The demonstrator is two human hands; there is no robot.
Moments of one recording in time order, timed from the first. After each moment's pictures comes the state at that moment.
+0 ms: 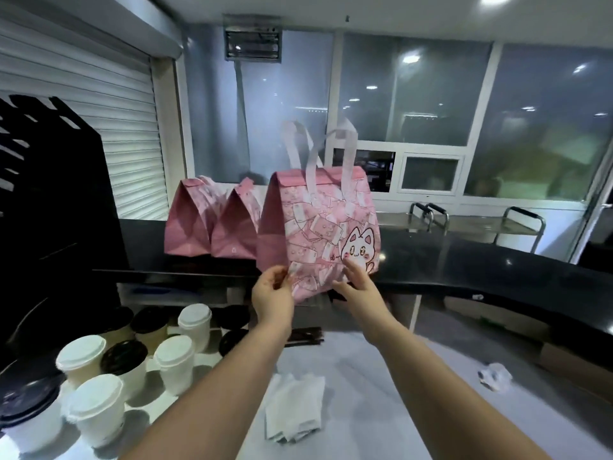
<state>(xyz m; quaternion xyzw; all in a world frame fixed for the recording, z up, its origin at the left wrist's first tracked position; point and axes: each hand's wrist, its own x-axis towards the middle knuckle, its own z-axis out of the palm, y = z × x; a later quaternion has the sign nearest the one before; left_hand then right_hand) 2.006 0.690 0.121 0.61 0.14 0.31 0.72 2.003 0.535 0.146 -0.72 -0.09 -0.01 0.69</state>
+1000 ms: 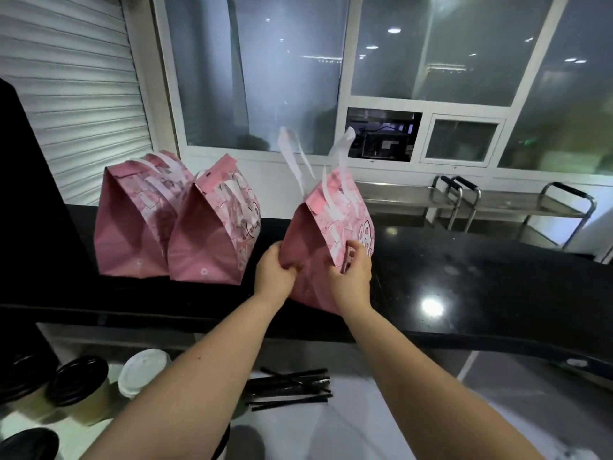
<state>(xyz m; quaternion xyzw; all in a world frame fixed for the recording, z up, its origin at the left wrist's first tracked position) 2.288 0.750 0.096 0.79 0.07 0.25 0.56 2.290 0.604 0.103 -0.78 -0.01 -0.15 0.61</state>
